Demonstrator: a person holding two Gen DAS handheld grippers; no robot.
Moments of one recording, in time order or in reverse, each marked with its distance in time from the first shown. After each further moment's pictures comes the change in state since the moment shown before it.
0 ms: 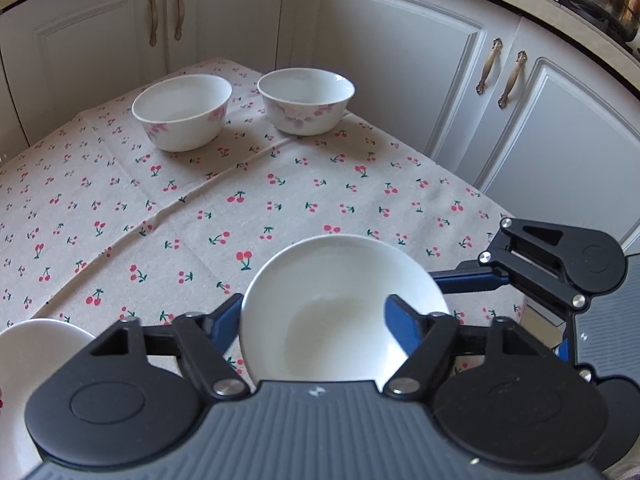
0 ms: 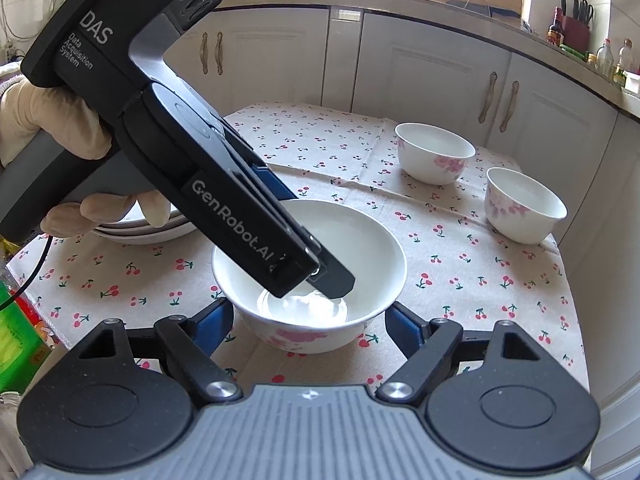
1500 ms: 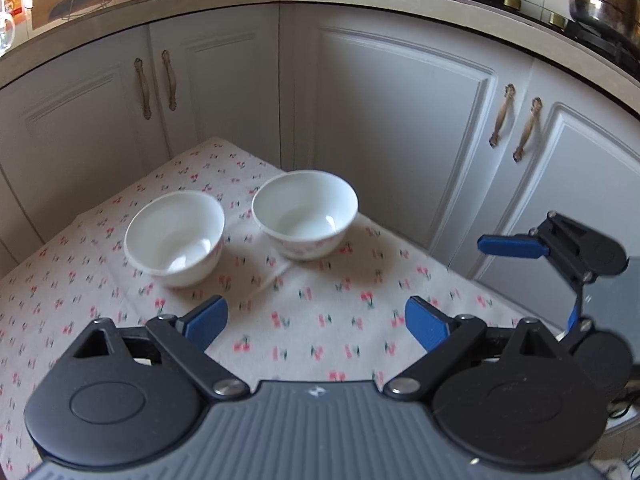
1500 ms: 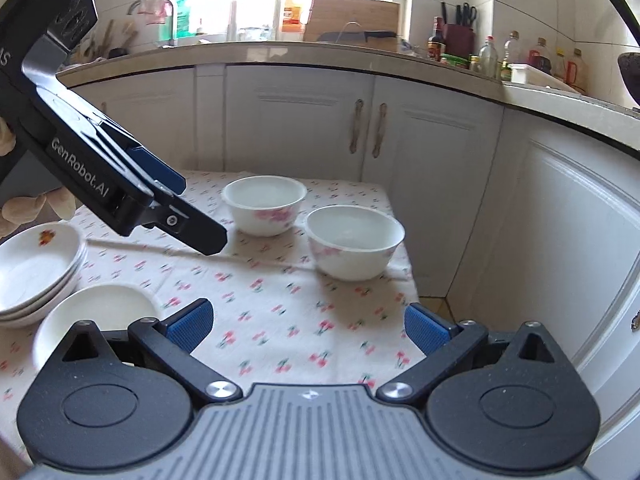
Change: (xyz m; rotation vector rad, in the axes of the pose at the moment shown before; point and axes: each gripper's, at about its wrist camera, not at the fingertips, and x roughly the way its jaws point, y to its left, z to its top) left arm 0.014 -0.016 0.109 0.056 -0.066 0.061; right arm -0.014 -0.115 0.015 0.163 -0.146 -0.250
